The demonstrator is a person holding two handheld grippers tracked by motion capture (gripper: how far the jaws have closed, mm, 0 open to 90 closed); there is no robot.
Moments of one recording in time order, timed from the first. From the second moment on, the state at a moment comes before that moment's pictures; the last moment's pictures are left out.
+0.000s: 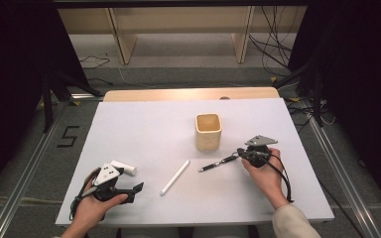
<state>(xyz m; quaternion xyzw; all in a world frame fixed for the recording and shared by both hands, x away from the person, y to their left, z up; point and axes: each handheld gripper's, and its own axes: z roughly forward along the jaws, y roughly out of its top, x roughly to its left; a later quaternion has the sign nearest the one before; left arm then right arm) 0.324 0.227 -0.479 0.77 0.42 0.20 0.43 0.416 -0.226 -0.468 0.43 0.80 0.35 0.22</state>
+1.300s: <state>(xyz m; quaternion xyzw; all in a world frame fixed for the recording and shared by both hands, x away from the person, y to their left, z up) 0.322 0.229 -0.479 0.77 0.42 0.20 0.43 0.432 -0.217 -0.478 0.43 0.84 0.27 0.18</state>
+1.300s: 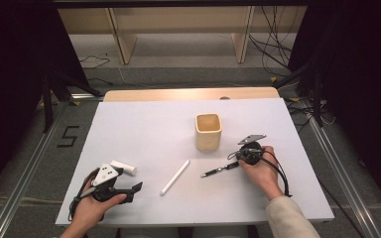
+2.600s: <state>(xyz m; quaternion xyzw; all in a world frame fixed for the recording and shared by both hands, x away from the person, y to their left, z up) 0.320 0.230 -0.478 0.77 0.42 0.20 0.43 0.369 -0.226 -0.474 0.41 0.86 0.25 0.16</state>
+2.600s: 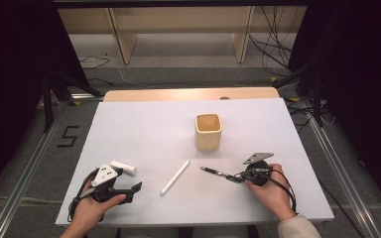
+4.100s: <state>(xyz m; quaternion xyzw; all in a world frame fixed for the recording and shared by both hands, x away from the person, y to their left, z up) 0.321 0.227 -0.478 0.77 0.42 0.20 0.44 0.380 -0.185 -0.446 0.31 0.93 0.18 0.09</state>
